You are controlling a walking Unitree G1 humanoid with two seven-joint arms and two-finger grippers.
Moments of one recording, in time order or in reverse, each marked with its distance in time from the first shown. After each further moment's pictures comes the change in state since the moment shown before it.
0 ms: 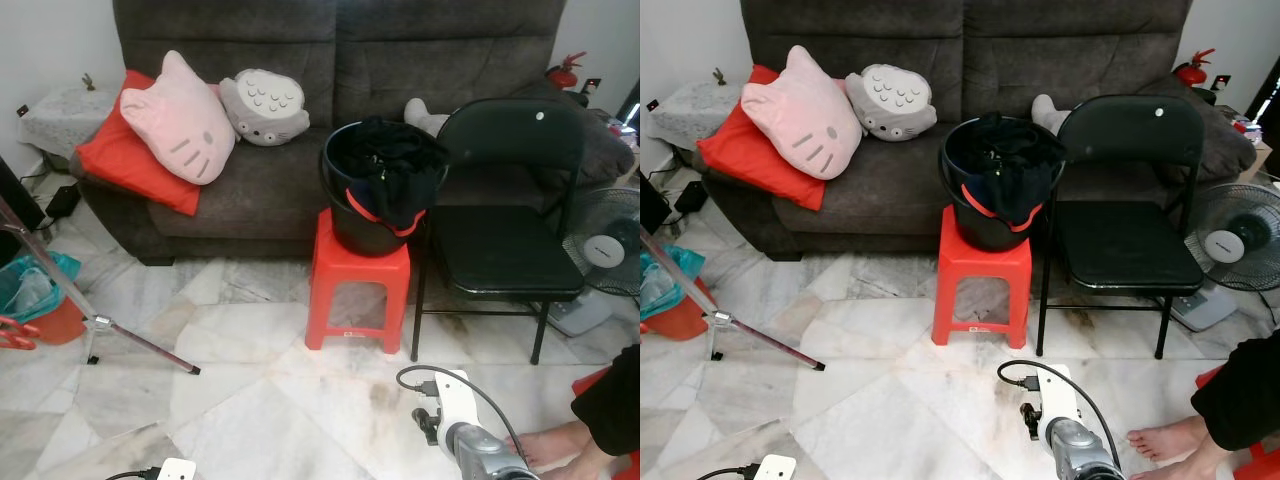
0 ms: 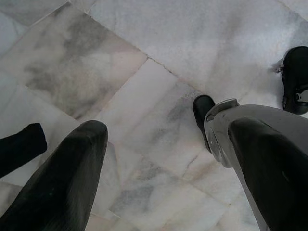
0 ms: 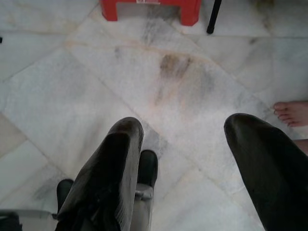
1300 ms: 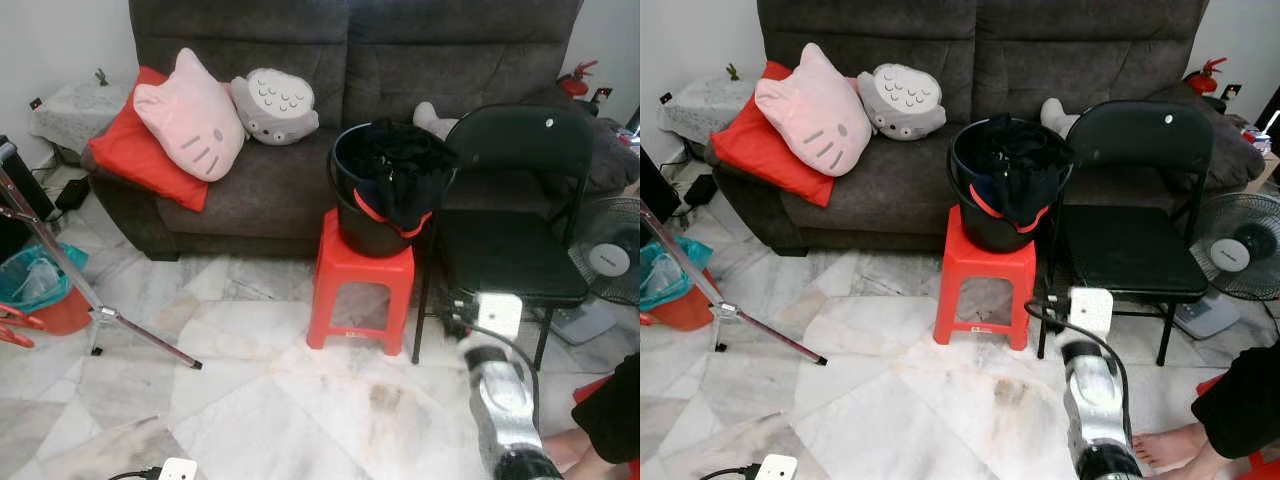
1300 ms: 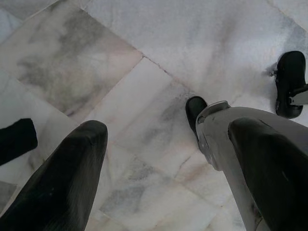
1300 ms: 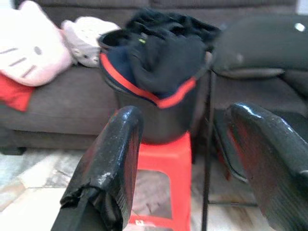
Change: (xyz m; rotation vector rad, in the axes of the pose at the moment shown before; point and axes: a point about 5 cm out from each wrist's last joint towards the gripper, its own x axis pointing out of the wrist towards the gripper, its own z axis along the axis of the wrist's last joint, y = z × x) left arm 0.000 -0.002 0.001 -0.010 -0.016 0.002; right arm -0.052 -0.012 0.123 0.020 -0.977 -0.044
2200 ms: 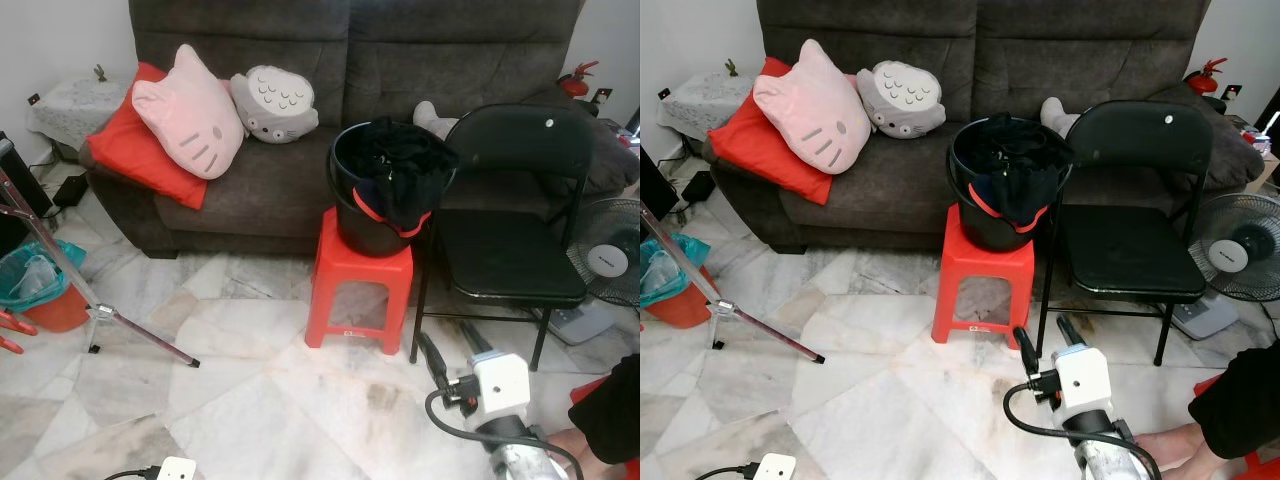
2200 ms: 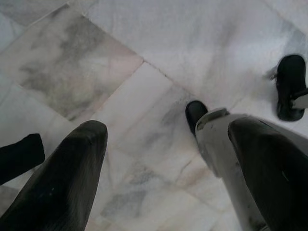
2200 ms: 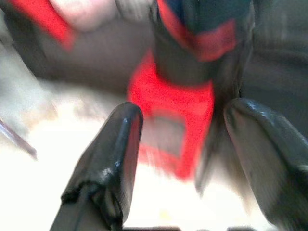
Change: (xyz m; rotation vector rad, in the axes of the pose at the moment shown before) left arm 0.000 0.001 0.003 0.011 -0.019 0.017; right arm -0.102 0.005 -0.030 -0.113 0.261 0.146
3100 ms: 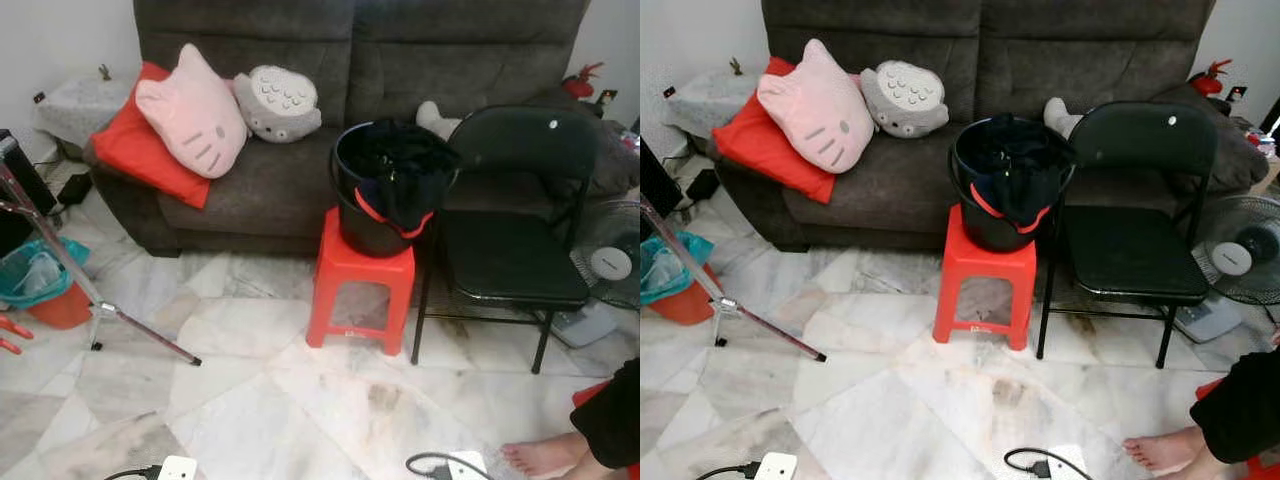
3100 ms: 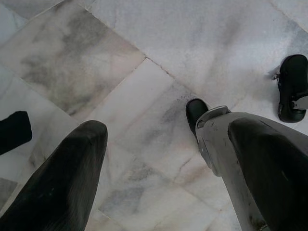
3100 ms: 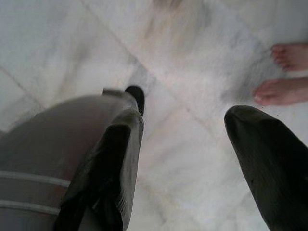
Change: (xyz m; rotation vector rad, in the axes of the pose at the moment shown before) left arm 0.000 -0.001 -0.001 -0.010 0.010 0.011; right arm -0.042 0.025 -0.140 0.109 0.836 -0.035
